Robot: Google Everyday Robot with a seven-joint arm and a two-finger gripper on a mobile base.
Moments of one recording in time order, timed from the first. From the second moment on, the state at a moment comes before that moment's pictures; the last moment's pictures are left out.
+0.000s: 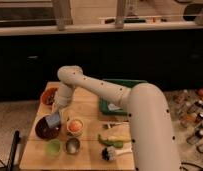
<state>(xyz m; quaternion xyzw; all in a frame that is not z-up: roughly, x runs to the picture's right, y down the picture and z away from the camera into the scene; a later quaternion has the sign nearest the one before) -0.231 0.150 0.771 -0.41 -0.38 -0.26 0.79</state>
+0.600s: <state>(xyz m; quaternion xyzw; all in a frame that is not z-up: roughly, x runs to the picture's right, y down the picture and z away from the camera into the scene) -0.251 0.166 0.767 -0.42 -0.38 -0.28 0.77</state>
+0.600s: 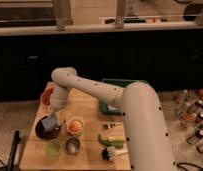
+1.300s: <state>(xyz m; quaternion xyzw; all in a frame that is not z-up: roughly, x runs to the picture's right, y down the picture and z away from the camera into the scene) -0.273 0.179 0.765 -0.43 -0.38 -0.30 0.76</state>
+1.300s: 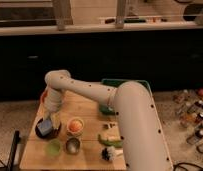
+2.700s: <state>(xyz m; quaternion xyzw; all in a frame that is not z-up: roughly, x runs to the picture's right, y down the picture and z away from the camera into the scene) -0.280 0.172 0.762 -0.43 -0.39 -0.33 0.75</state>
